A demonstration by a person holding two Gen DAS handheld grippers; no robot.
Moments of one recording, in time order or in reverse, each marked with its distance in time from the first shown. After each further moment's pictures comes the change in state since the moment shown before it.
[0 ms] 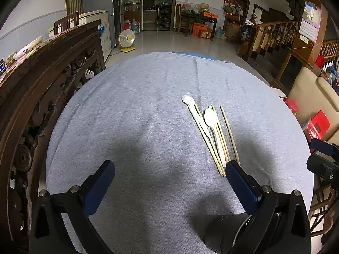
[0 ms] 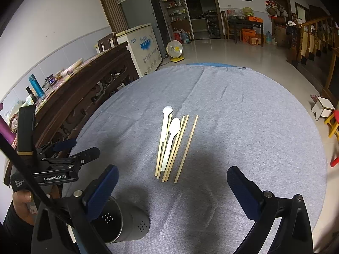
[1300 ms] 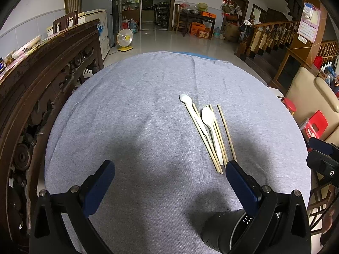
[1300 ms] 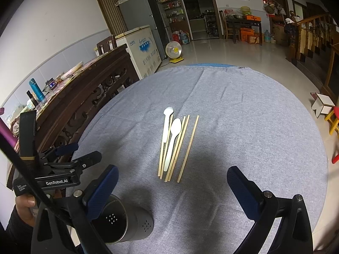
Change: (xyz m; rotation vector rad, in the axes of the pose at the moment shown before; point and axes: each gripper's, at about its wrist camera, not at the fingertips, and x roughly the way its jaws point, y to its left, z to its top) left arm -0.005 -0.002 -0.003 -0.001 0.004 -0.016; right arm -0.005 0.001 0.000 0.024 -0.008 0.010
